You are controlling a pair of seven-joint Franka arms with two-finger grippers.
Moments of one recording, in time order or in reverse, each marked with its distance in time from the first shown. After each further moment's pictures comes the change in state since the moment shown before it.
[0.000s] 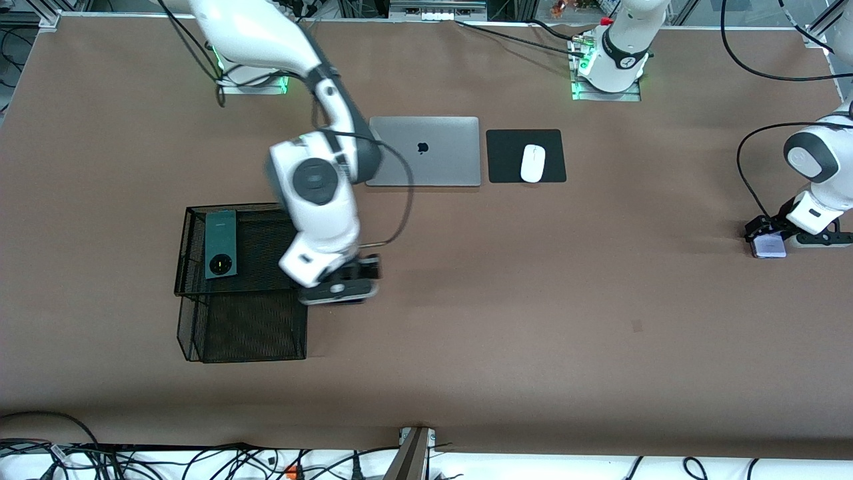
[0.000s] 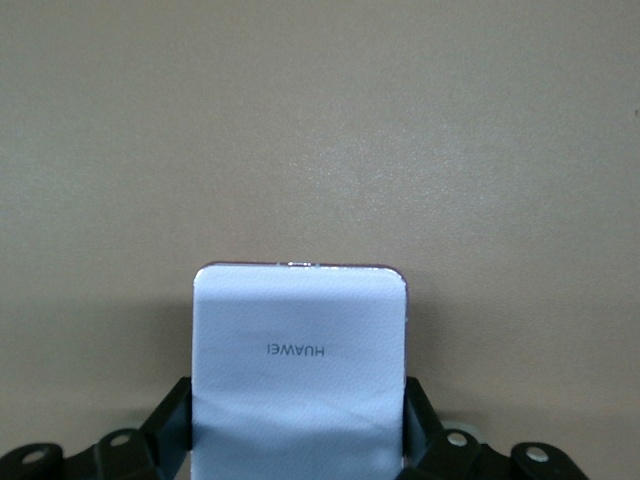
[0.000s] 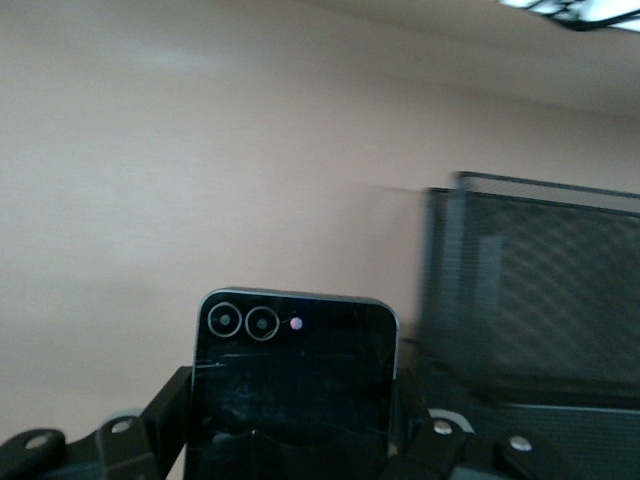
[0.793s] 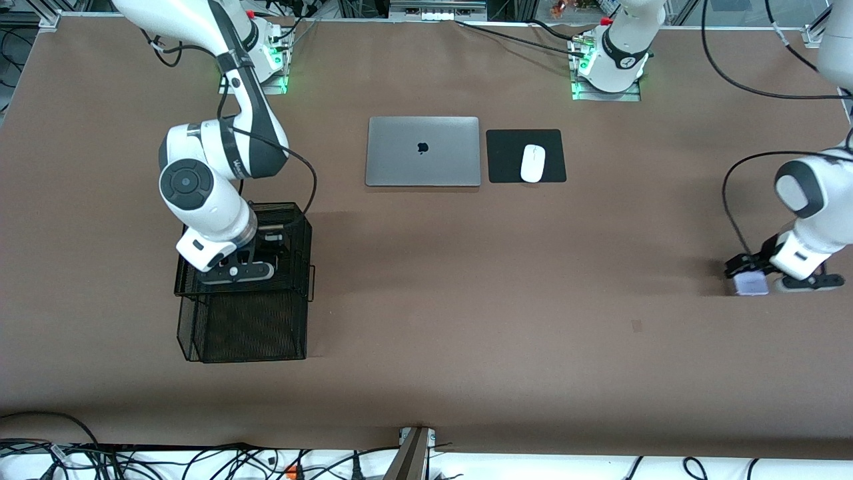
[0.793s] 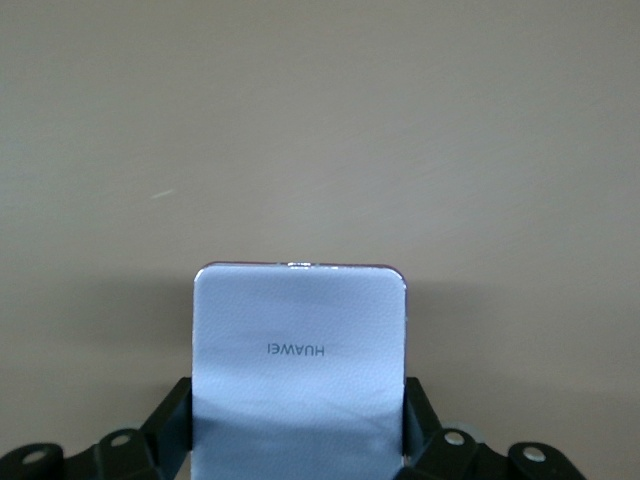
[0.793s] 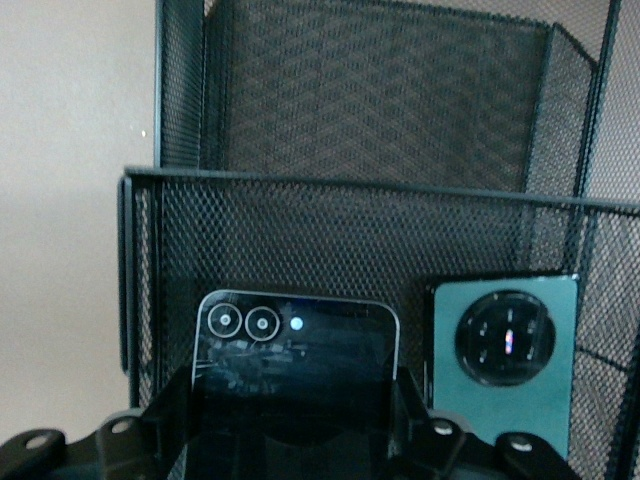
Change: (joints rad) left arm -0.260 0.015 -0.041 0.189 0.000 -0.198 -0.351; right arm -0.073 -0.272 -0.041 -0.492 0.010 0.066 -0.144
